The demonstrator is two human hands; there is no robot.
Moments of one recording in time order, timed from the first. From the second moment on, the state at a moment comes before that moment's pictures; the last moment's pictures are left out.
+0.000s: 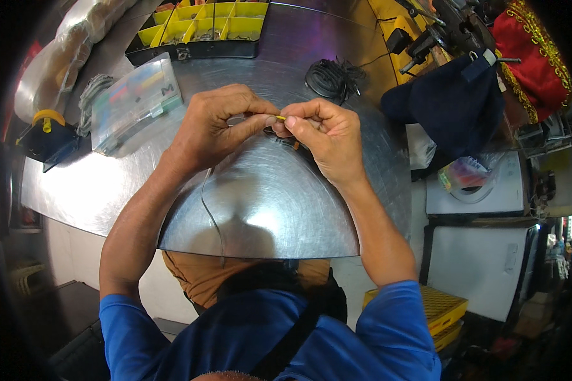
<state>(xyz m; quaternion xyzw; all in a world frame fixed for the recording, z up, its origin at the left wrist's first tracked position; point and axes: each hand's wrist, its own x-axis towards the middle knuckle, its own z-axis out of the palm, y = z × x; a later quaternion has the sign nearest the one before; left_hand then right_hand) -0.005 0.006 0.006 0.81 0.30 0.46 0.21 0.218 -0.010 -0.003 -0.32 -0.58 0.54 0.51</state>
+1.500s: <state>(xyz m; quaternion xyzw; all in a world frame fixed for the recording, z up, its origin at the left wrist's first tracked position) -0.022 0.011 0.008 0.82 0.43 0.33 0.19 0.216 -0.008 -0.001 -0.44 -0.70 0.30 0.48</state>
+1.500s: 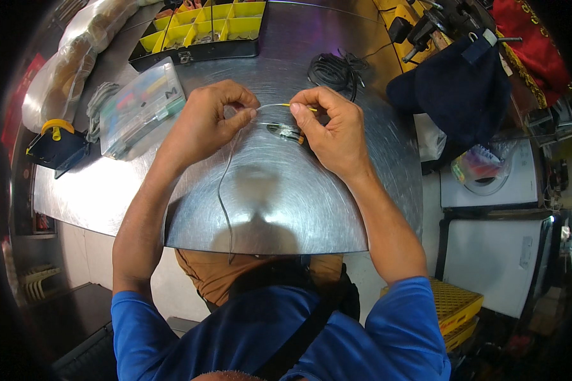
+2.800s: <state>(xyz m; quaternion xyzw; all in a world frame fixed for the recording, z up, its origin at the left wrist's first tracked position) -0.017 0.008 0.017 0.79 0.48 0.26 0.29 0.228 -0.010 0.017 -0.41 -0.77 0.29 0.40</state>
